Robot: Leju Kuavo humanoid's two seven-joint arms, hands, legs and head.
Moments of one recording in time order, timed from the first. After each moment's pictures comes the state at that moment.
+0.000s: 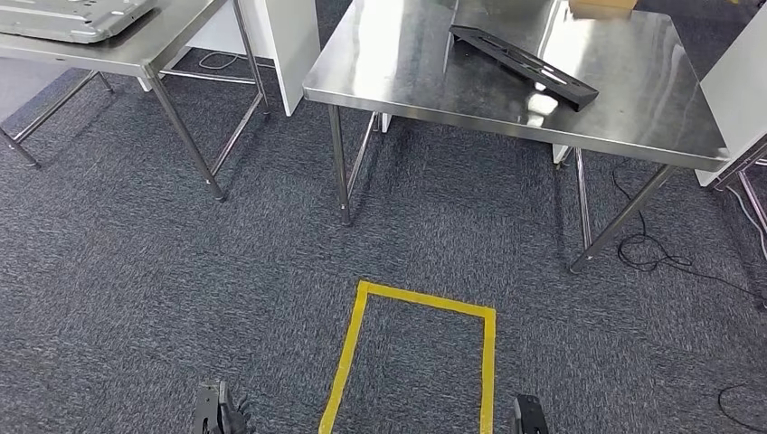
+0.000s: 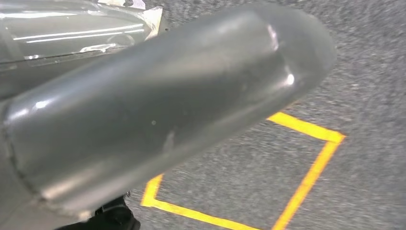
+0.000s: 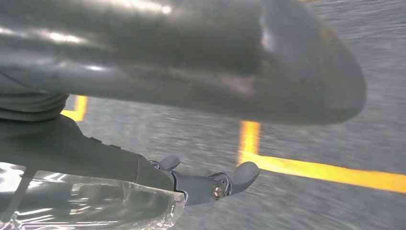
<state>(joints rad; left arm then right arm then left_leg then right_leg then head) -0.16 -0.16 0.35 -0.20 0.06 0.12 -0.36 -0.17 0.11 -0.44 -0.24 0.45 -0.26 -0.01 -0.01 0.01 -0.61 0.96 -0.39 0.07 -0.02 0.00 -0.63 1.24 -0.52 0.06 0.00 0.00</state>
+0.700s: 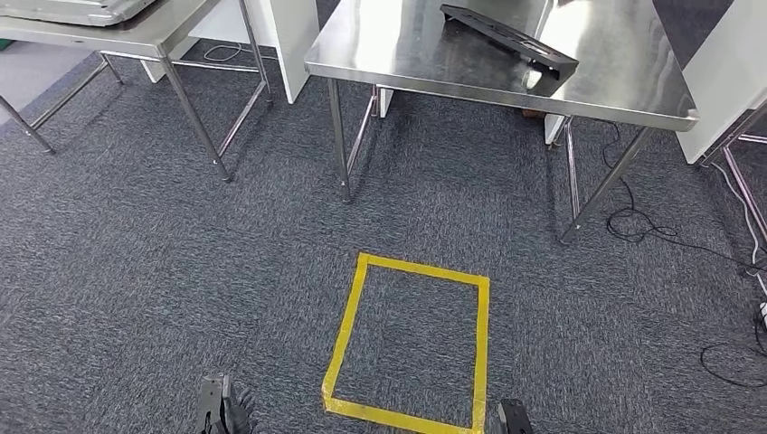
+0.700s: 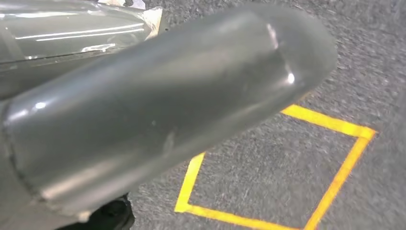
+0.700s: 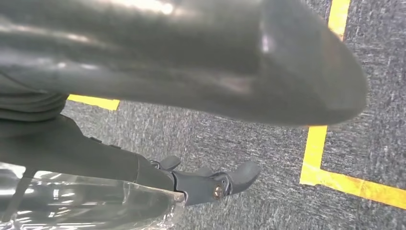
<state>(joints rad) -0.17 -0.15 0.33 -0.20 0.04 0.13 -0.35 -0.16 0.12 -0.41 -0.21 0.49 -0.24 0.01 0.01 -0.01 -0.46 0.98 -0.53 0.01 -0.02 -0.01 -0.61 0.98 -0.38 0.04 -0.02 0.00</state>
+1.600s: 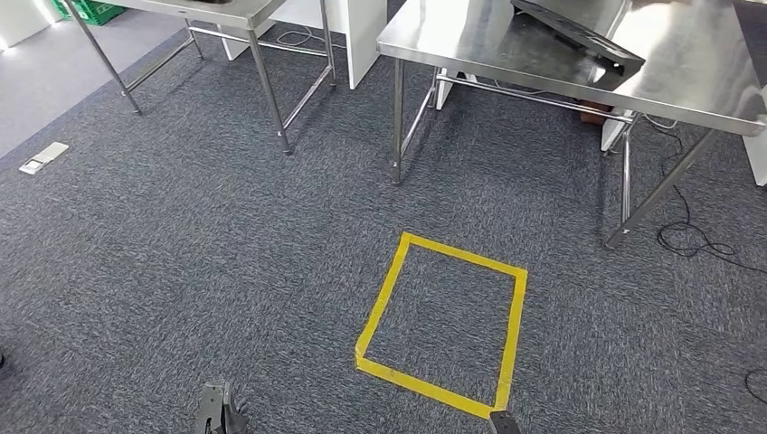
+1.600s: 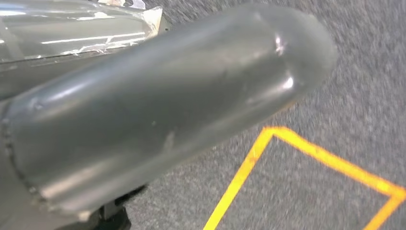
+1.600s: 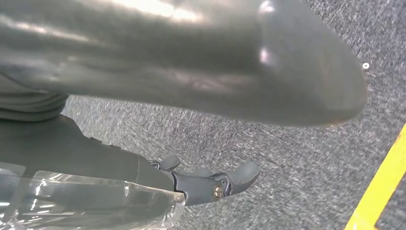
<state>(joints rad) -0.16 -0.15 0.32 -0.20 0.03 0.18 -0.33 -0.13 0.11 -0.36 -0.21 0.56 -0.20 0.03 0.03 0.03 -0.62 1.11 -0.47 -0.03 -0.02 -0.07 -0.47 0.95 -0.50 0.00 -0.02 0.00</state>
